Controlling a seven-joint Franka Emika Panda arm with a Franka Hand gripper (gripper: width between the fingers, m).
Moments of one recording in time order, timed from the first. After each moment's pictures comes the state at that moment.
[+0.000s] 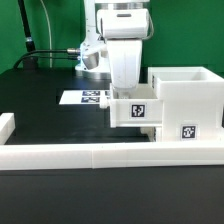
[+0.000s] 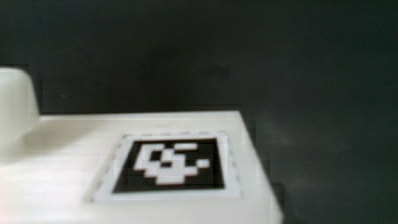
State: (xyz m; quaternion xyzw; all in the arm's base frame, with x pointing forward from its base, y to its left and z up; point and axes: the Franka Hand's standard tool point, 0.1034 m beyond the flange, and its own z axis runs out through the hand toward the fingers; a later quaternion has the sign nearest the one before) arm 0.531 0.006 0.057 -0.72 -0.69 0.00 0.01
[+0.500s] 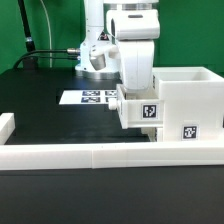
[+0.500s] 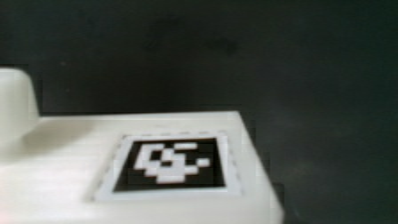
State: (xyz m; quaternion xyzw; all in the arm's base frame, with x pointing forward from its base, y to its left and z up) arm 0.536 0.017 0.057 -0.71 -0.70 0.00 0.01
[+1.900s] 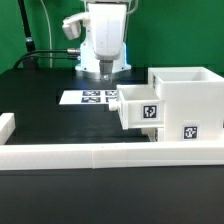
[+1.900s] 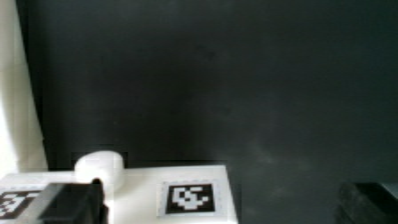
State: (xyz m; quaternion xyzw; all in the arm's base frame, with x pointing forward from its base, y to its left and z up) arm 0.537 -0.029 0.105 -0.71 -0.70 0.01 0.00
